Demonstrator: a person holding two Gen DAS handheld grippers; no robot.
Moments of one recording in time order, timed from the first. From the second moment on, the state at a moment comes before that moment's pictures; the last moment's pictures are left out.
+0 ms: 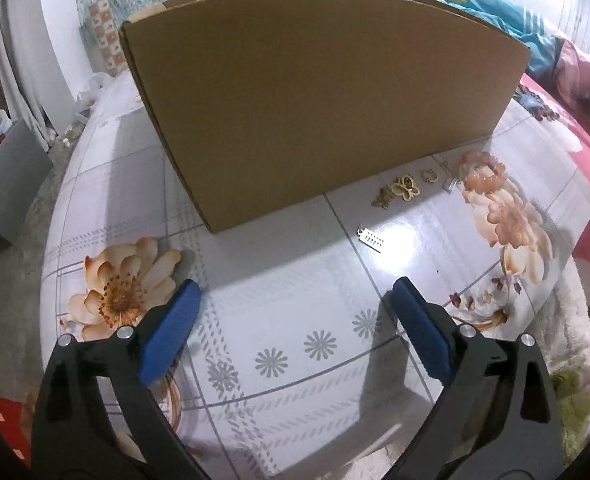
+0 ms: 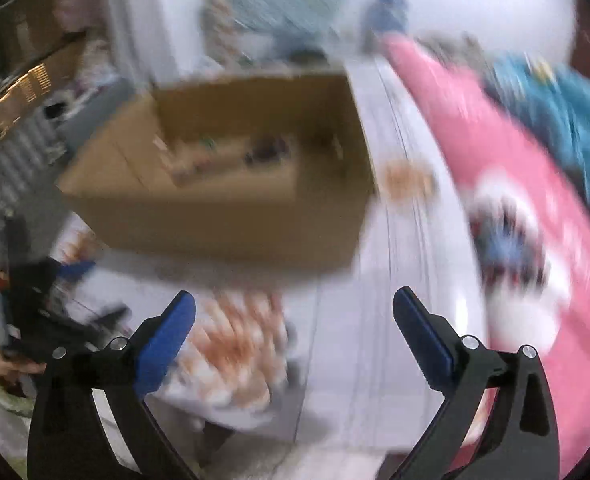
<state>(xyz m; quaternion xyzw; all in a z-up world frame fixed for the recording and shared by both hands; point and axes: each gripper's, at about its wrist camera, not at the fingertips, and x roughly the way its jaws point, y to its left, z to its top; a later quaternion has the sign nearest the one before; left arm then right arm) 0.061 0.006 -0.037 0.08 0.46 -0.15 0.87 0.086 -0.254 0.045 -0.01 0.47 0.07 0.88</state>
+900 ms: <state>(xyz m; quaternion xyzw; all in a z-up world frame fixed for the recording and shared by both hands) 0.060 0.011 -0.036 0.08 0.47 -0.15 0.87 0.076 -0.251 -0.019 -0.05 0.47 0.04 0.88</state>
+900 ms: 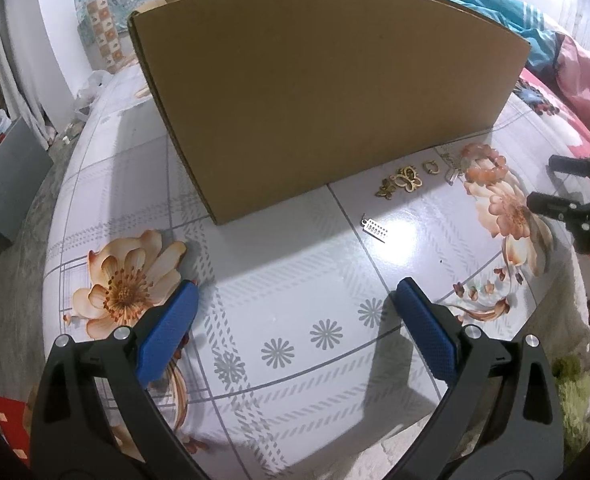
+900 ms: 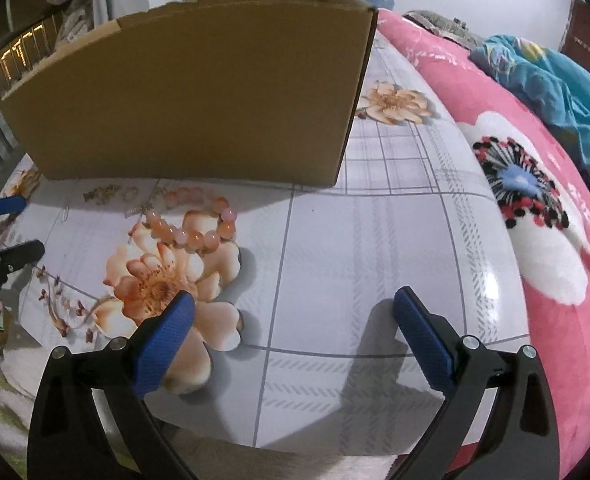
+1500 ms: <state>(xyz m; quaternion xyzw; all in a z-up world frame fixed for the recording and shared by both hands) 0.052 -0.027 -0.019 0.10 0.42 -0.23 0.87 0.072 -0.206 -0.005 0.03 0.40 0.24 0.88</state>
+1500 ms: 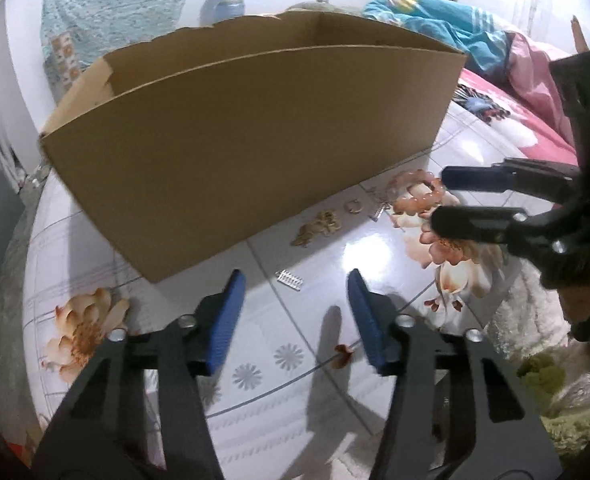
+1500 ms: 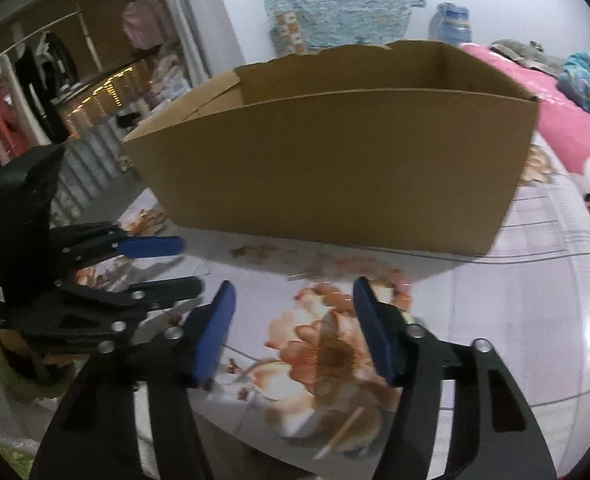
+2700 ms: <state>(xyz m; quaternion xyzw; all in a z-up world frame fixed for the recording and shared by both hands) 0.065 -0.038 -0.029 0.13 0.45 -0.21 0.86 0.085 -0.222 -0.021 0.06 0.41 0.20 0.89</state>
